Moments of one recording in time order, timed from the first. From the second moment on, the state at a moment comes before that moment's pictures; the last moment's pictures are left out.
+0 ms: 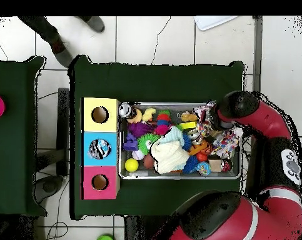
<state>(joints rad) -0.59 -0.20 0.06 1.00 -0.02 1.06 1.28</state>
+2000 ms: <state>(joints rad) -0.48 -0.26 0.04 1.16 0.13 0.95 1.28</state>
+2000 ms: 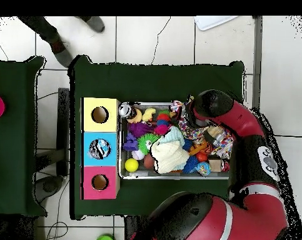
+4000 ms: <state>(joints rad) -0.40 -0.31 -0.24 1.10 -0.16 1.09 1.28</state>
